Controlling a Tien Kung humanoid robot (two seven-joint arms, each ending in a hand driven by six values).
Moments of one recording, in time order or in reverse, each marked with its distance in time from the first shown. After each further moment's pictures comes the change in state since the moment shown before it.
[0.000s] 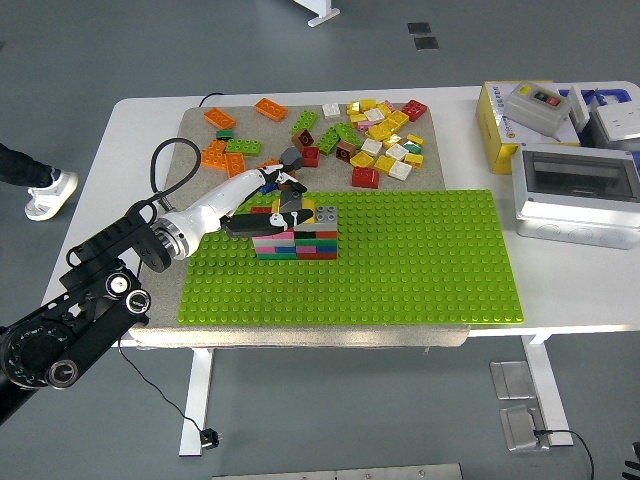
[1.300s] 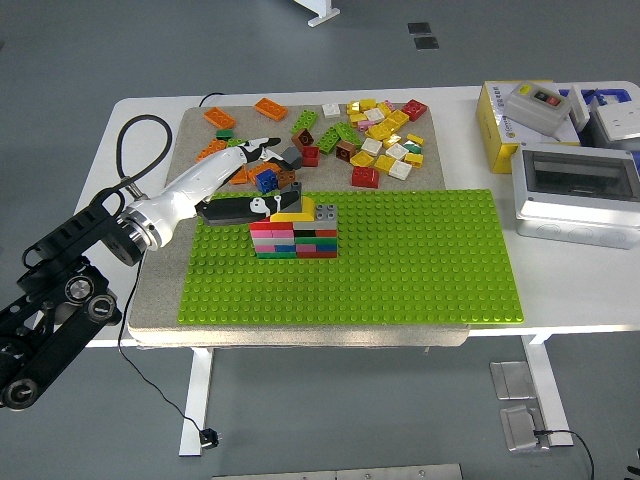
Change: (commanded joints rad) left arm 0.128 0.115 -0.174 -0.270 0.086 -0.001 0.003; right arm -0.016 -0.003 -0.023 0.000 0.081 0.006 0.002
